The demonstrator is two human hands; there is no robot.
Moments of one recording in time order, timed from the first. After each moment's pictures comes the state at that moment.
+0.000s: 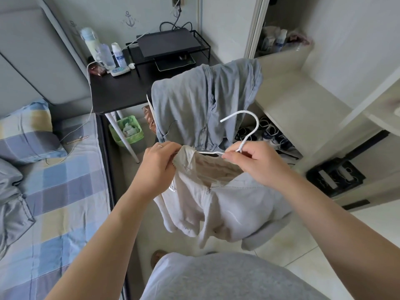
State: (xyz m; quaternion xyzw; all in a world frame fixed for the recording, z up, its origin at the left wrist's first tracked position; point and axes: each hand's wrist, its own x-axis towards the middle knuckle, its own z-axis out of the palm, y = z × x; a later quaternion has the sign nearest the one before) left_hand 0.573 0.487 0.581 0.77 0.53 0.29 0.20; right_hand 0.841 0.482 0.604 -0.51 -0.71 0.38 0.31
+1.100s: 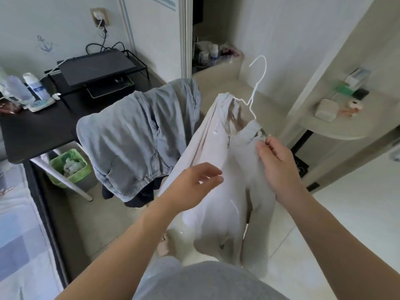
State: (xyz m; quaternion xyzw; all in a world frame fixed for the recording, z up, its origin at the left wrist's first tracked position) left_hand 0.752 0.549 0.582 0.73 0.40 0.18 0.52; right_hand 0.956 0.484 0.627 -0.69 -0.42 0.28 0.51
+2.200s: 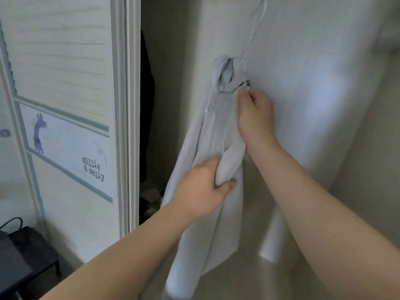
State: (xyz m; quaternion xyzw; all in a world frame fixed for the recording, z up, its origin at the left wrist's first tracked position) left_hand 1.006 1.034 0.826 0.89 0.17 0.34 0.26; right_hand 1.123 0.994 0.948 -0.57 -0.44 -0.13 0.68
